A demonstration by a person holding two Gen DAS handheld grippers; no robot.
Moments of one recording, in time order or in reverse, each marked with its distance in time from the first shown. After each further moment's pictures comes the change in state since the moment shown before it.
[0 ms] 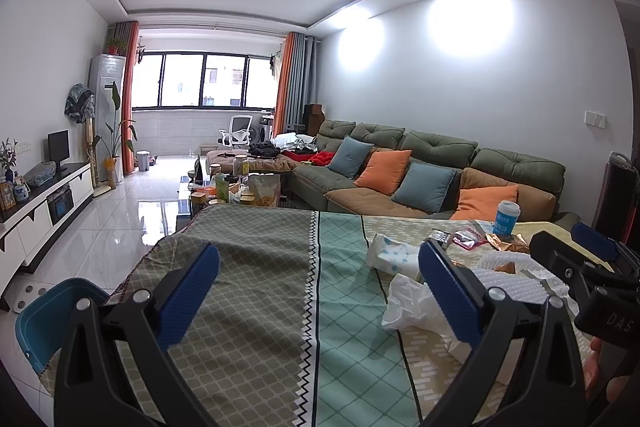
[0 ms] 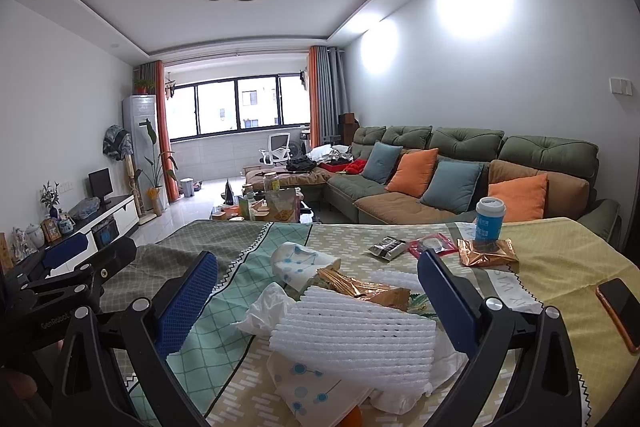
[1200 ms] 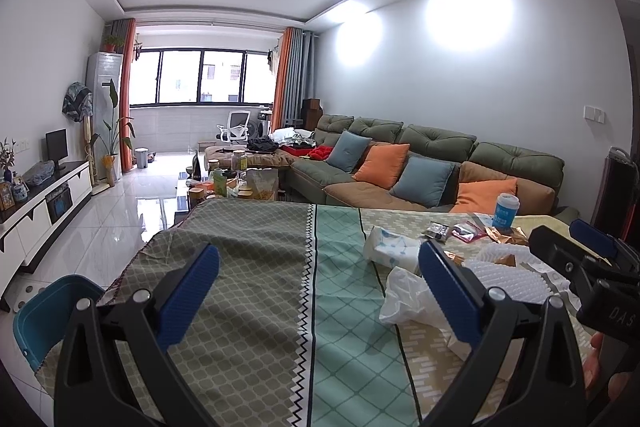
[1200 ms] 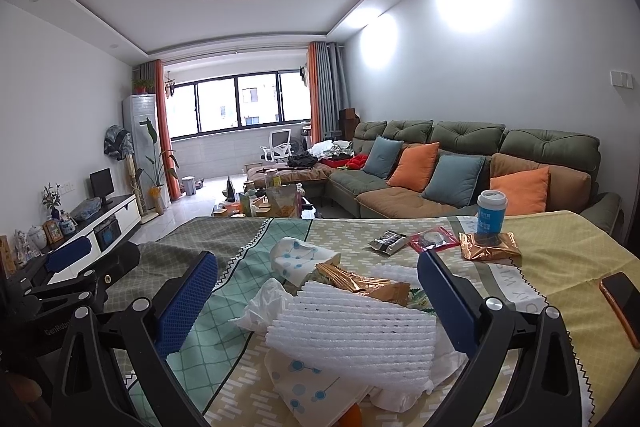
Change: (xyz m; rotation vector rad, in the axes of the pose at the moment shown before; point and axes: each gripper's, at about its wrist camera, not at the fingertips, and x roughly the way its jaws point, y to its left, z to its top) left arm 0.004 -0.003 -0.007 0.000 0.015 -0.009; right arm -0.002 -0.001 0.000 0.007 0.007 0.005
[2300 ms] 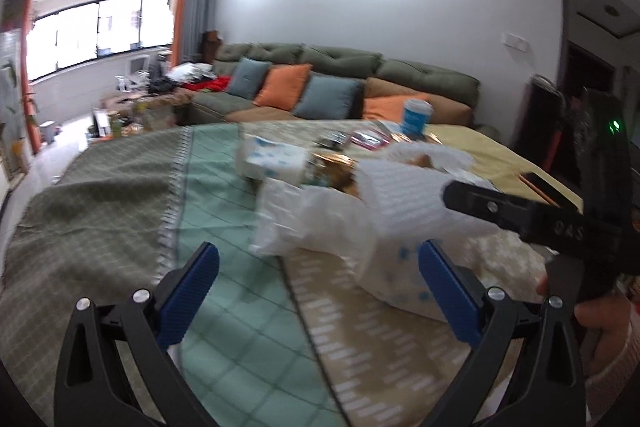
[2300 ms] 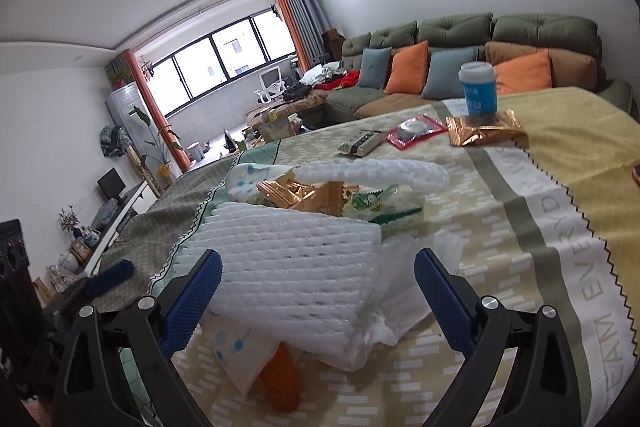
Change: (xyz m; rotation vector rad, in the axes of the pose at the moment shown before) left arm 0.056 -0.051 -0.047 0.128 0.300 -0.397; right arm 0.043 -0.076 -0.043 0.286 0.304 0.084
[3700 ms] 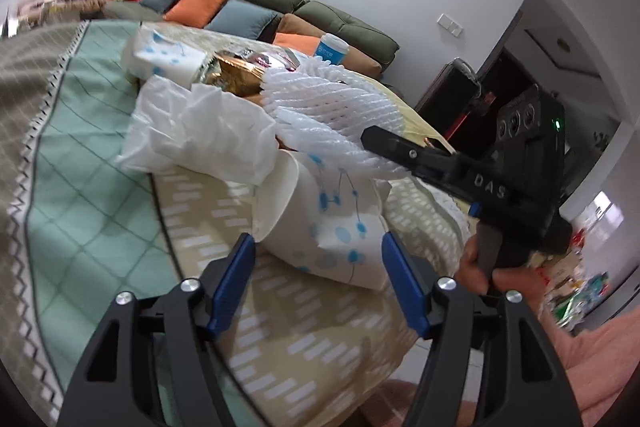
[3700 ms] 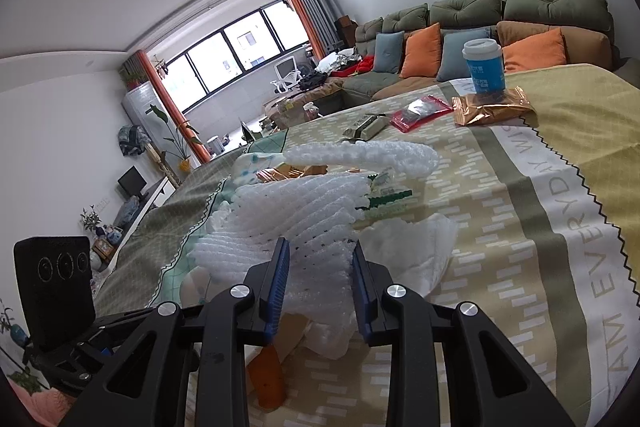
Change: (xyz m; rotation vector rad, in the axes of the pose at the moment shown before) left arm 0.040 0.017 -0.022 -0.180 0.243 -0.441; right arm 0.000 -0.025 -0.001 0.033 0.043 0.081
